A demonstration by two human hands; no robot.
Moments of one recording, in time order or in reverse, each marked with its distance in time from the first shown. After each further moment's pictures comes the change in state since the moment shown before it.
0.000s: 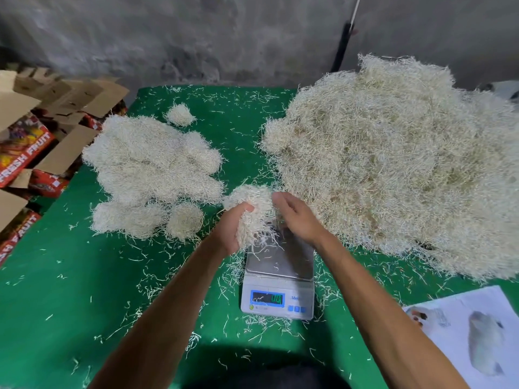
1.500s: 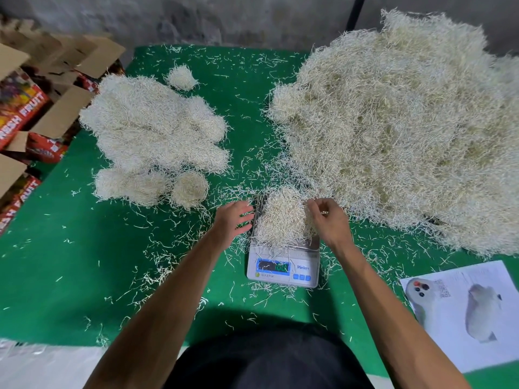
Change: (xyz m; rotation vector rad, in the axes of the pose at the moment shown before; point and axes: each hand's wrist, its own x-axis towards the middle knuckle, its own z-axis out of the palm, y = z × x) left_hand 0.015 -0.064 -0.050 0.225 0.120 0.031; right_hand -0.045 0.087 0.012 -0.052 0.352 0.196
